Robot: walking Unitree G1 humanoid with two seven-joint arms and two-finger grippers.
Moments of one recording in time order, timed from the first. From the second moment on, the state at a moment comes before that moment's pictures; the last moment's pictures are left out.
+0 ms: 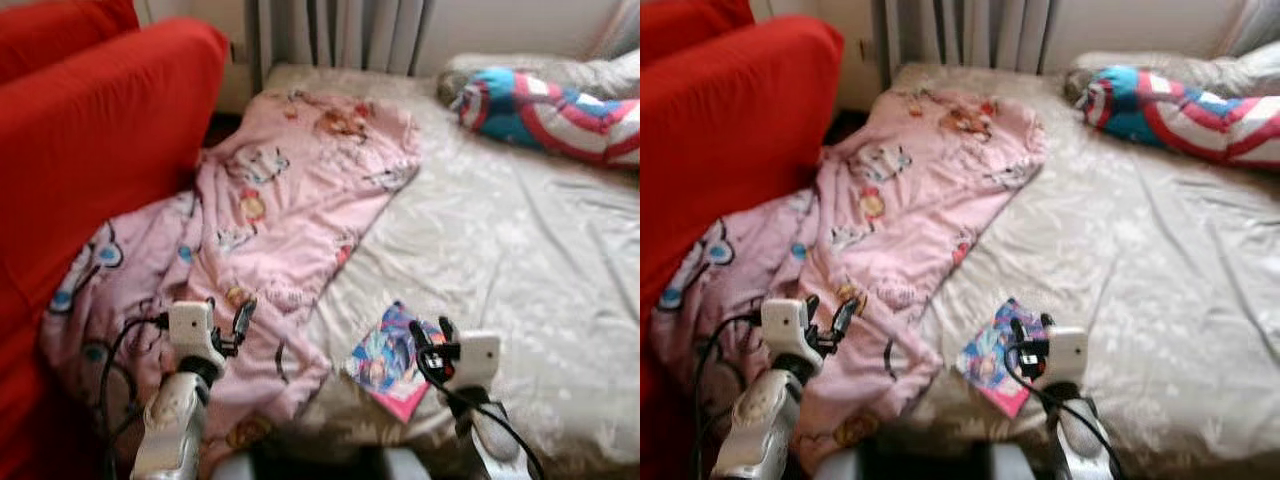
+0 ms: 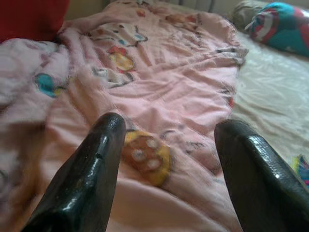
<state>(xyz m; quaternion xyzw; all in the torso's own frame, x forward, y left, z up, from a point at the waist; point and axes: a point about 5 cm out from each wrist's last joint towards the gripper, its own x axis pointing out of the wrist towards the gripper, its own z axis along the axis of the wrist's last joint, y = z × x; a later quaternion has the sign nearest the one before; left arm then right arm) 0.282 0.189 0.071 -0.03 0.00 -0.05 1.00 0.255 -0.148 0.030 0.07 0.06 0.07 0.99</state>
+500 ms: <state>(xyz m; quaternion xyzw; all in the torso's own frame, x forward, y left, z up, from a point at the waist) 0.280 0.185 0.067 -0.04 0.01 -0.06 1.00 0.258 -0.167 0.016 0.08 0.09 0.00 0.99</state>
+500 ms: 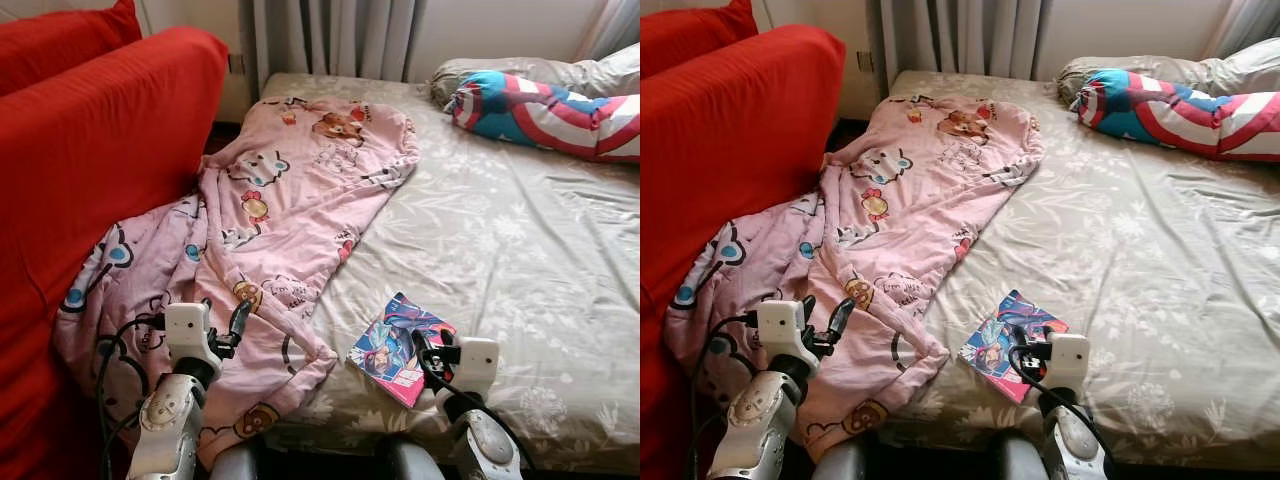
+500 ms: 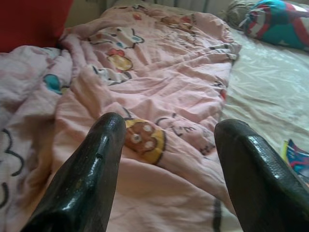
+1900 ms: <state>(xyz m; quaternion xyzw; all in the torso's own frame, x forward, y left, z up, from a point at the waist) 0.278 0.185 0.066 -0.03 0.01 -0.06 1.00 0.269 -0.166 0.015 0.08 0.10 -0.01 0.99</state>
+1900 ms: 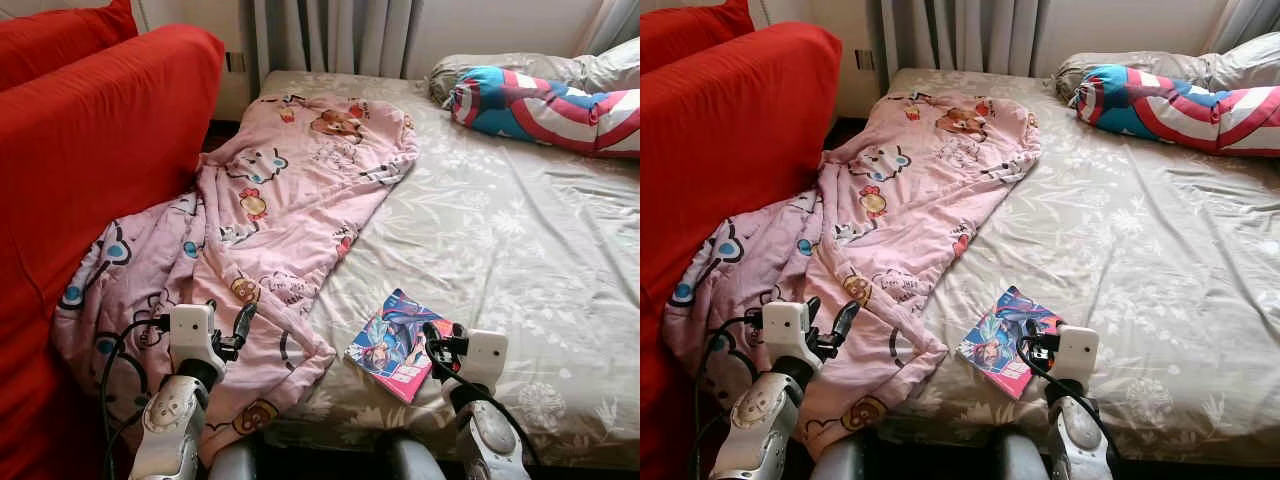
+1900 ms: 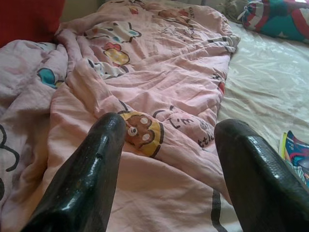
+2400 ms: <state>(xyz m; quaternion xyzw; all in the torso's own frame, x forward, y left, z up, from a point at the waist) 0.278 0.184 0.071 -0.02 0.00 -0.07 1.00 0.277 -0.165 0.021 0.08 0.08 -0.01 0.99</state>
